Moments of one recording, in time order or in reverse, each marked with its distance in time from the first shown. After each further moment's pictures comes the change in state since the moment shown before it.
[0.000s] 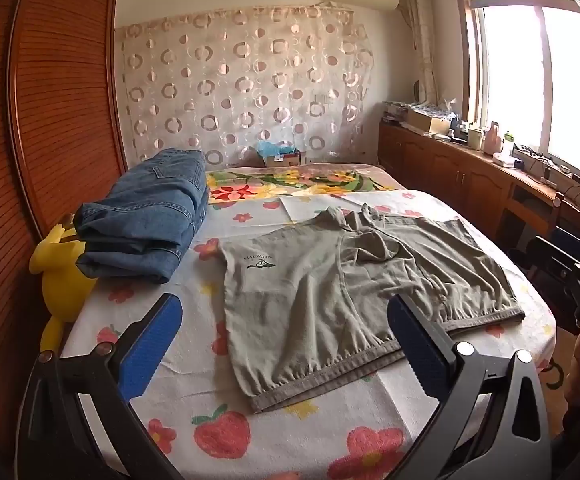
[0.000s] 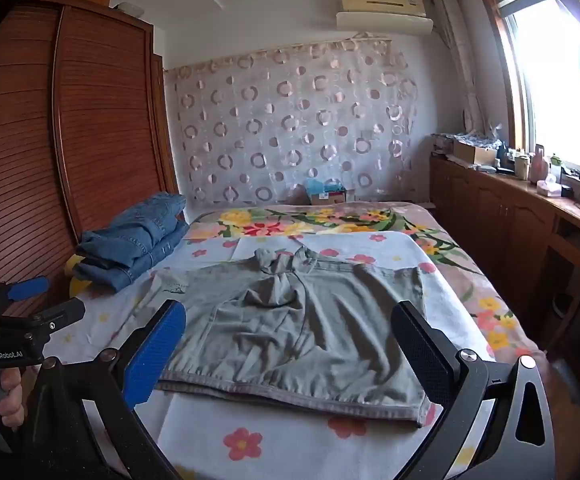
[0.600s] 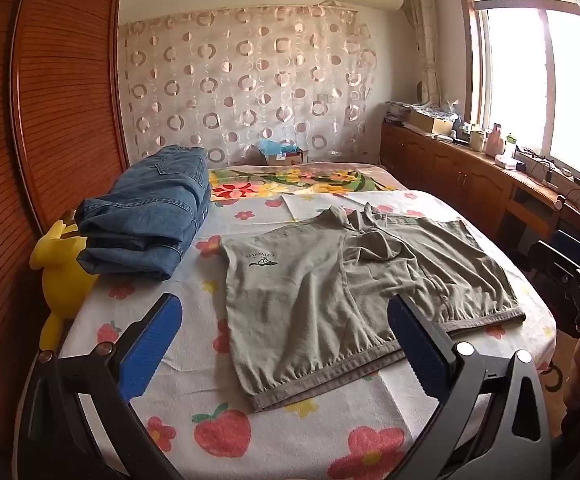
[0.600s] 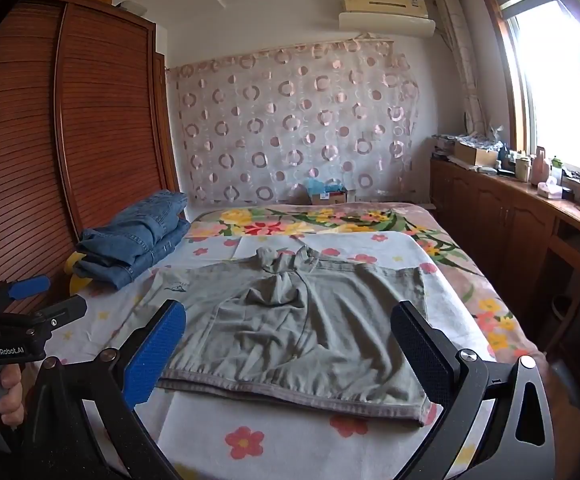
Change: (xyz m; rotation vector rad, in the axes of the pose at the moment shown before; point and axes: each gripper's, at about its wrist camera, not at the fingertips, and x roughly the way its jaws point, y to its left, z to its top) left arm 0.000 0.000 0.000 -0.001 0.002 -0.002; right arm 0.002 0.000 -0.001 -0.007 0.006 0.003
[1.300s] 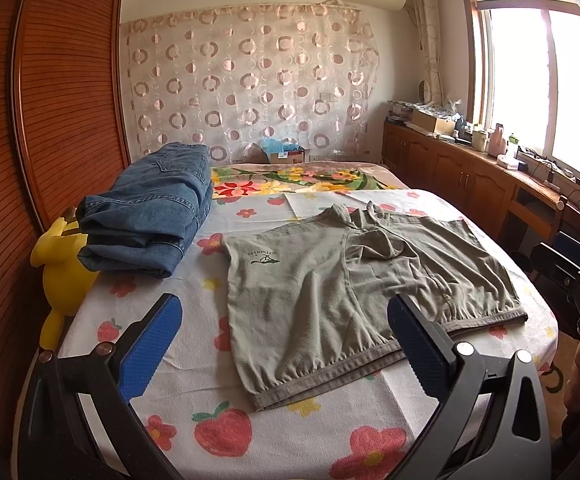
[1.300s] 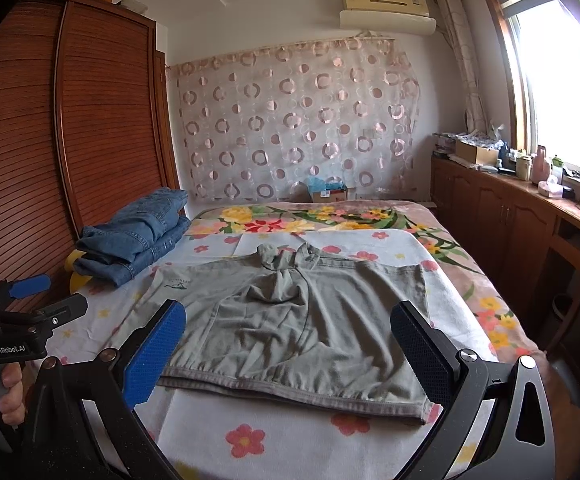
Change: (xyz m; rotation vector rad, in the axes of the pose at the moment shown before) left arm 0.003 0.003 -0.005 -0.004 0.001 0.008; right arm -0.002 0.002 -0.001 -0.001 0.005 0.000
